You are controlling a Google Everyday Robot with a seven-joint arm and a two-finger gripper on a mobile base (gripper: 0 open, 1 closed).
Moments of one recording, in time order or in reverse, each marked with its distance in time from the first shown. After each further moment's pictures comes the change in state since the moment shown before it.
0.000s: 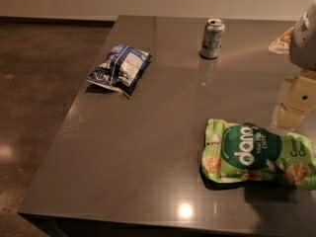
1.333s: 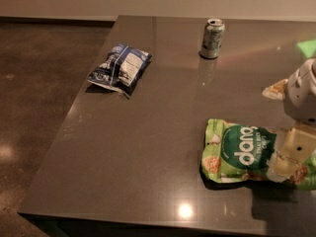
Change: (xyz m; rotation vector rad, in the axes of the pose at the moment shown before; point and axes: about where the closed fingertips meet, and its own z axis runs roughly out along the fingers) arm 0.023 0.057 0.054 -0.108 -0.028 0.019
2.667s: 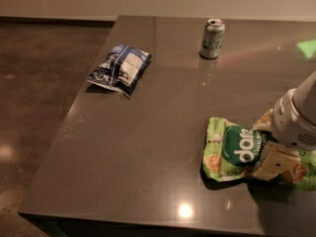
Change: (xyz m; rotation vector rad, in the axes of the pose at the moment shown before) arm 0.017 0.016 0.051 -0.038 0.031 0.023
